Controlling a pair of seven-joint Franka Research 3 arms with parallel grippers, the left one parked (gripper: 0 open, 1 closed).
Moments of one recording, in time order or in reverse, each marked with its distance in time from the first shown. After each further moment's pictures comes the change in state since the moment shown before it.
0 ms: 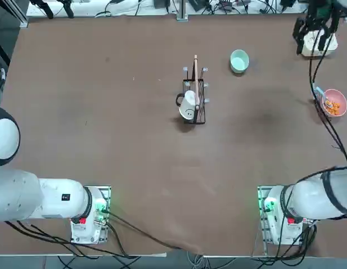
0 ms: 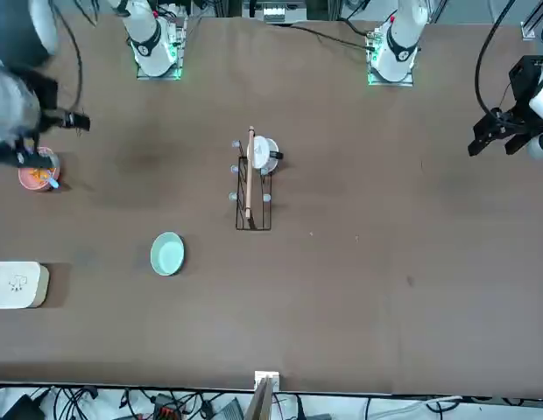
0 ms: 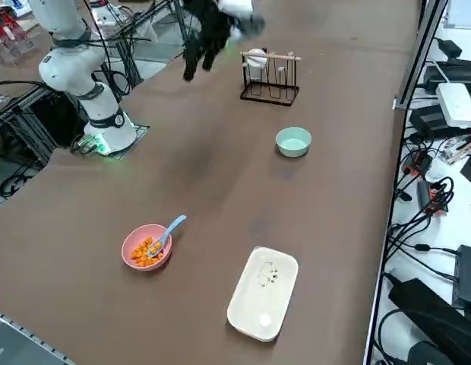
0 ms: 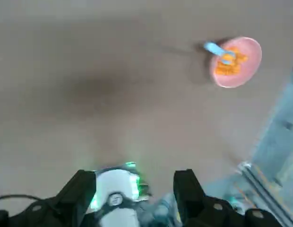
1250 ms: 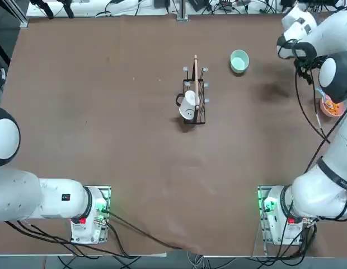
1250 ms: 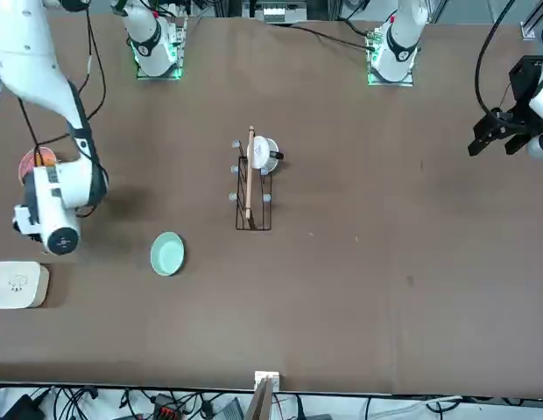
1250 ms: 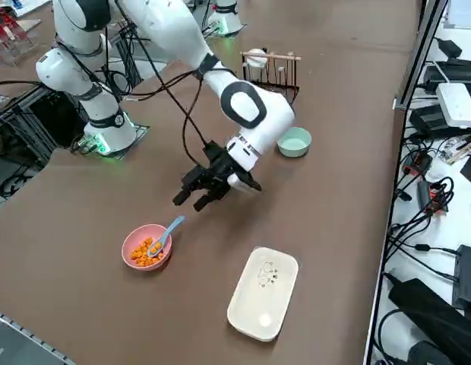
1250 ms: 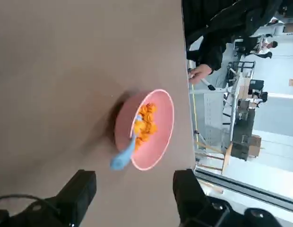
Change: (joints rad) arm -0.152 0.474 -0.001 -0.042 -0.494 0.335 0.666
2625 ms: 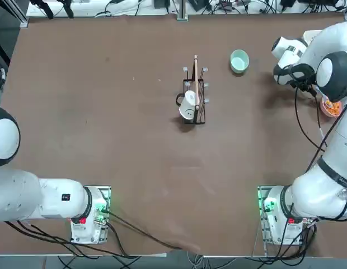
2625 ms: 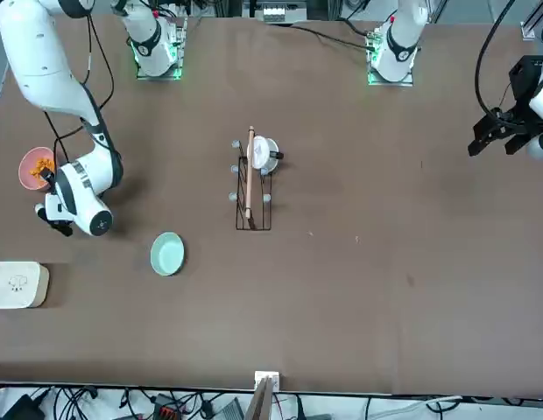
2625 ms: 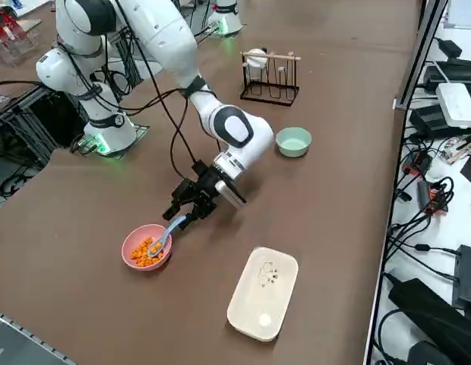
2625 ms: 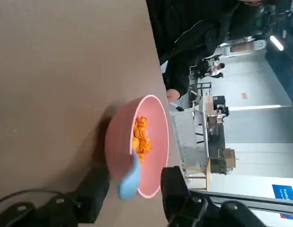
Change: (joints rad) arm 0.000 0.048 0.001 -0.177 -0.256 0.076 0.338
